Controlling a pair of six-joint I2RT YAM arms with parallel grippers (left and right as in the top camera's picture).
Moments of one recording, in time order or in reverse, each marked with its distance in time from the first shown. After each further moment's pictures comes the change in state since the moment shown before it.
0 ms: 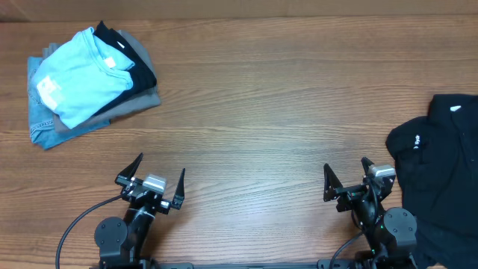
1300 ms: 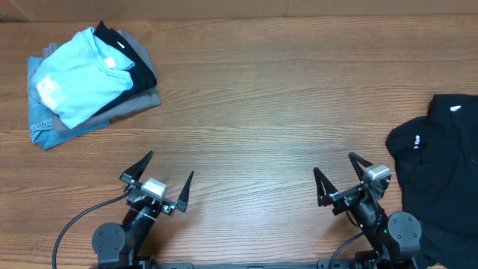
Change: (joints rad) left arm 0.000 0.000 0.000 0.111 0.155 -0.132; right arm 0.000 0.000 -0.001 0.126 -0.200 0.025
